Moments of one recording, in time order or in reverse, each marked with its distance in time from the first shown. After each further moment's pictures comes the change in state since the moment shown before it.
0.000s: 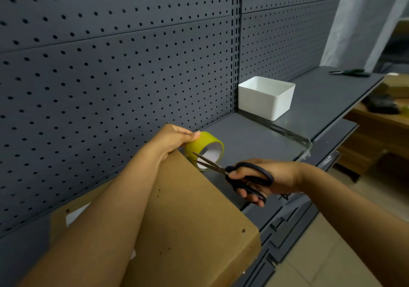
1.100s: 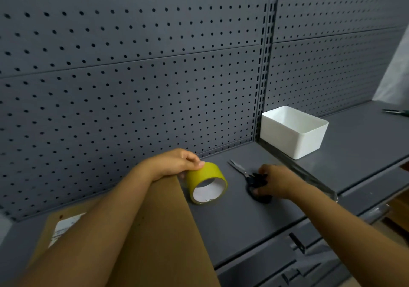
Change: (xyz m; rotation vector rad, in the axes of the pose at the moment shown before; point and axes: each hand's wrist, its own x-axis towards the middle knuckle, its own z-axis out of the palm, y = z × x) left_hand -0.001 0.011 -0.010 0.309 -0.227 -0.039; right_hand 0.051 -0.006 -0.117 -1.063 0.583 0.227
